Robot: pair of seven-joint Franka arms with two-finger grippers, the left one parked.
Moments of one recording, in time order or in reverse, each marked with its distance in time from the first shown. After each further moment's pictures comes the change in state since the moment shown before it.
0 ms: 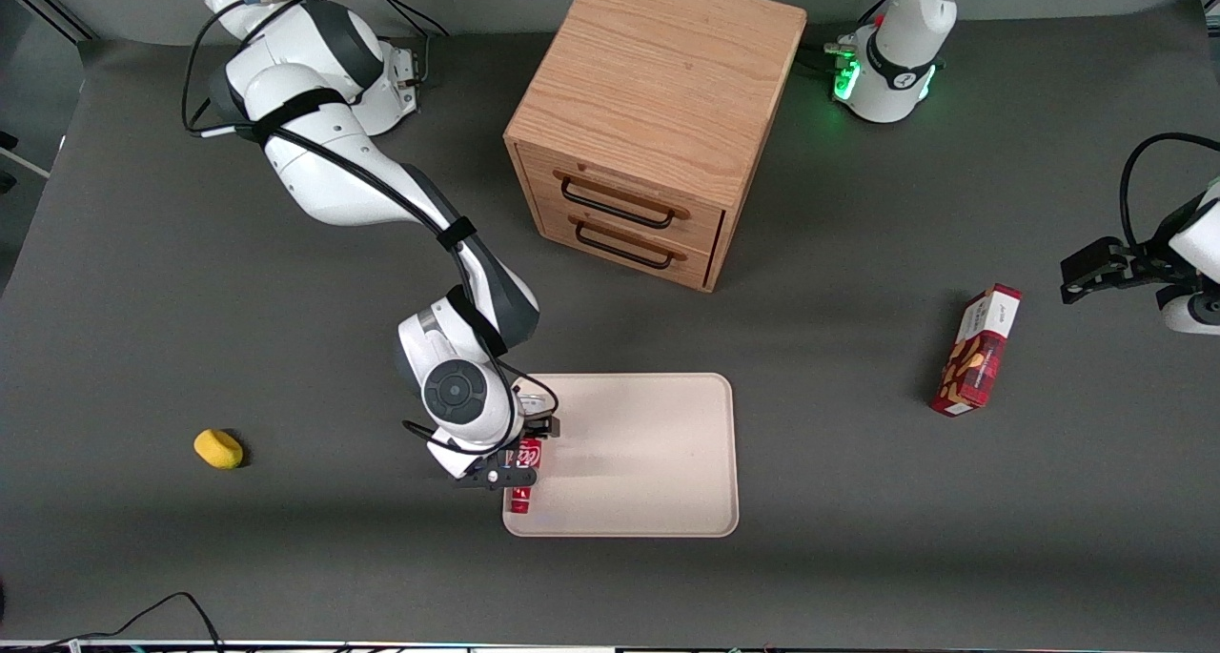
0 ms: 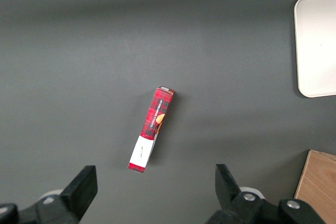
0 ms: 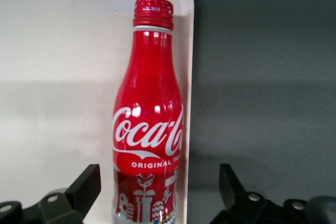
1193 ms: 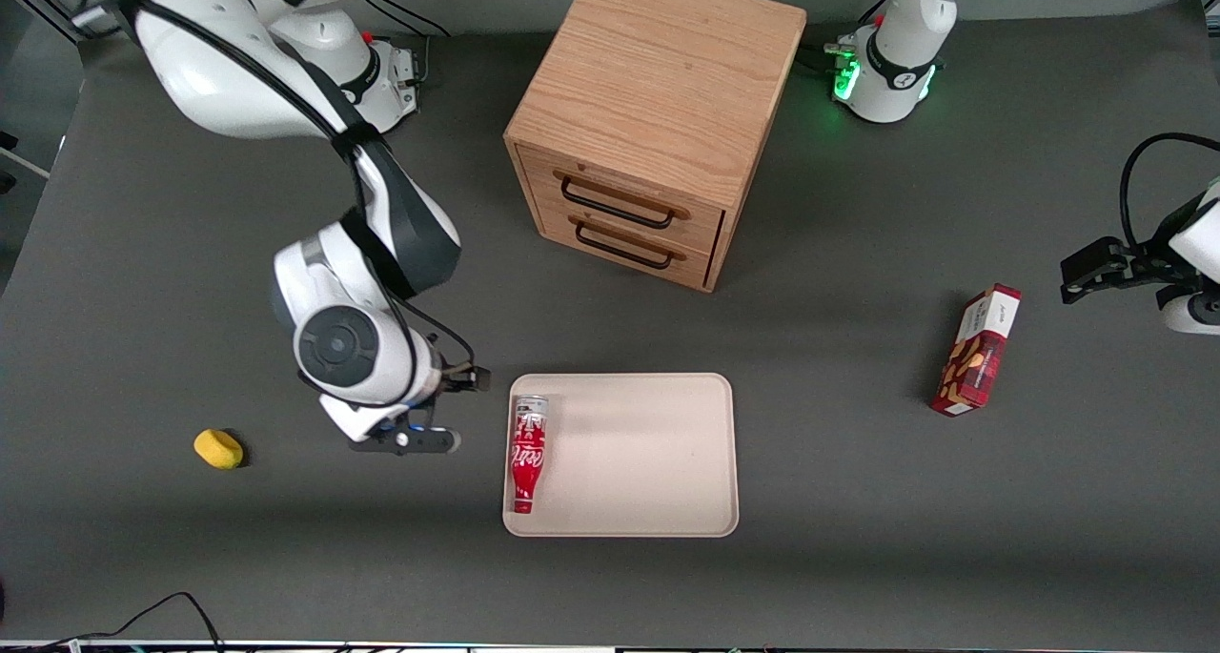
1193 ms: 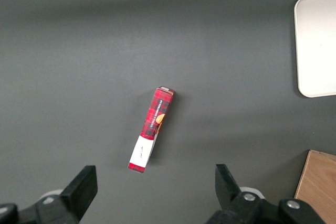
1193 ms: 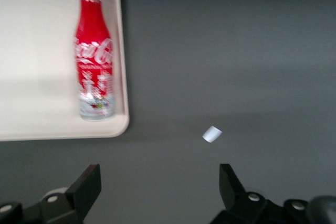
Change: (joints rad) arm -0.155 -0.409 0.092 -0.239 0.004 -0.318 -0.031
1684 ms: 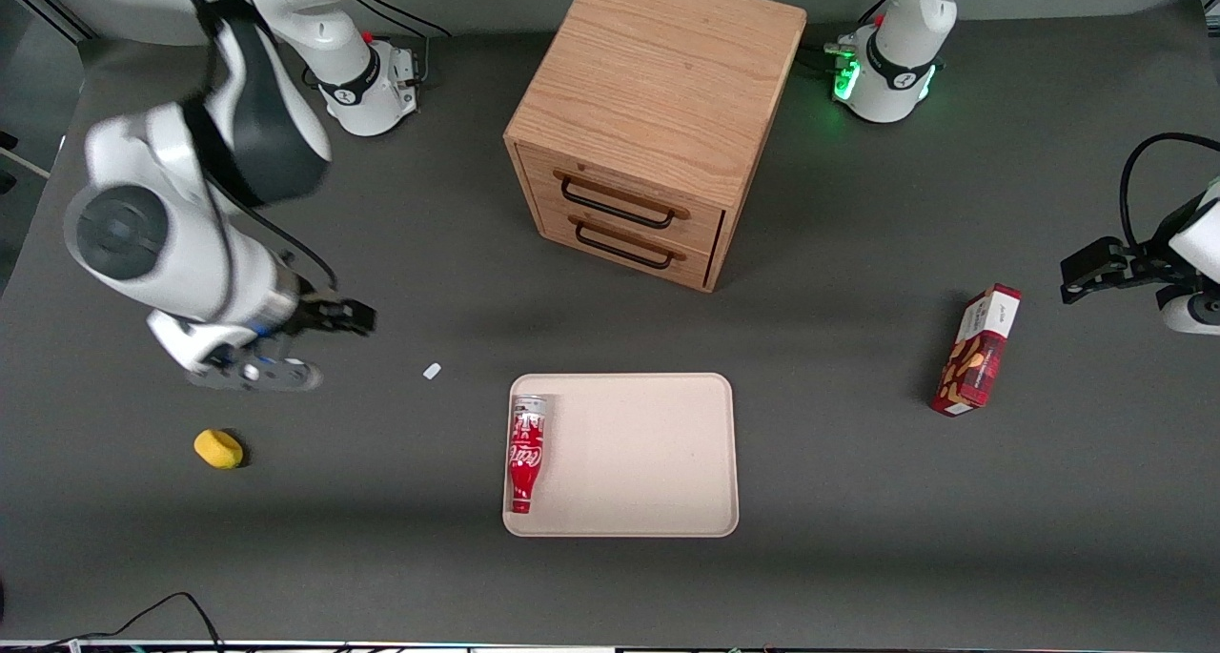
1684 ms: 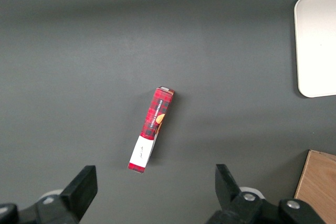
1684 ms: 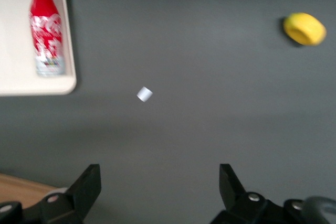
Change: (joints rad) arm -0.021 -0.417 -0.199 -0.296 0.115 -0.080 -0.216
